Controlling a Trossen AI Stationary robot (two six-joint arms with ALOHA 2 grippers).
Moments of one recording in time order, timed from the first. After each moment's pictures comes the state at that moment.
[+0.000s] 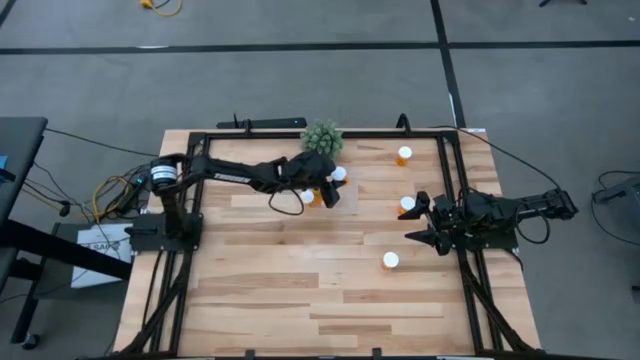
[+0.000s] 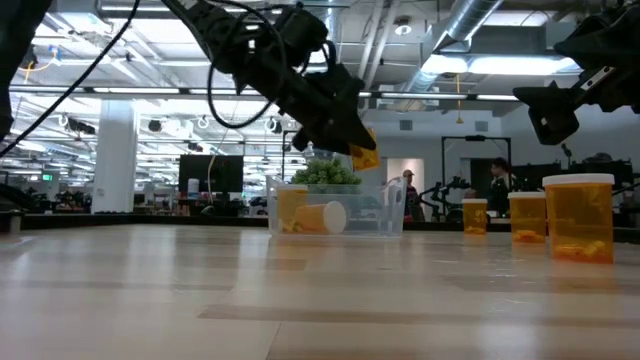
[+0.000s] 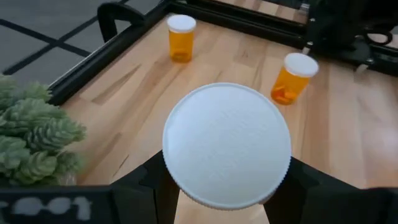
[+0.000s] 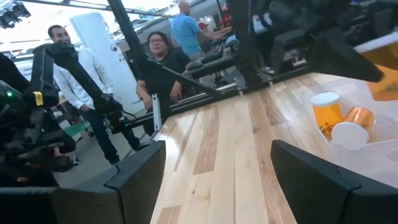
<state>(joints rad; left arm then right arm) 0.23 1.84 1.15 0.21 -0.09 -0.16 0.17 0.03 0.01 0.01 -0.03 0.33</state>
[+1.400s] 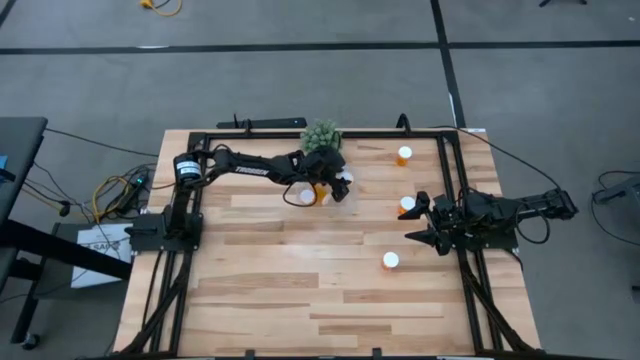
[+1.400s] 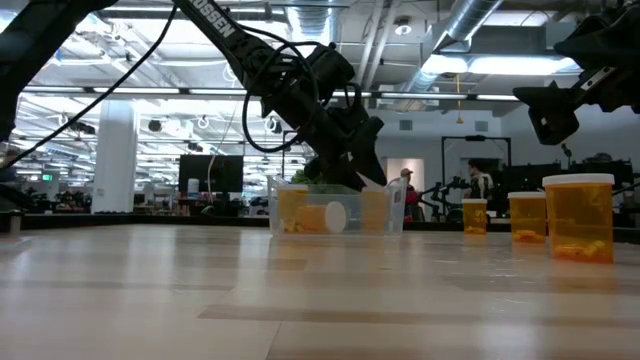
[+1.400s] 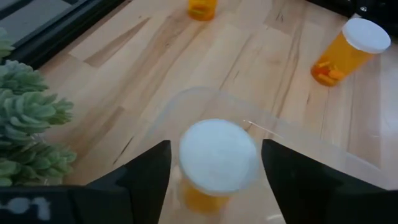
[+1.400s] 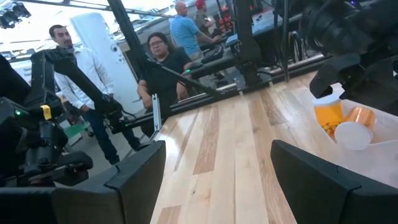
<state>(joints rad) 0.30 2.03 1.34 0.06 -0.02 -0.21 0.17 0.03 0.01 0.01 -0.02 0.33</state>
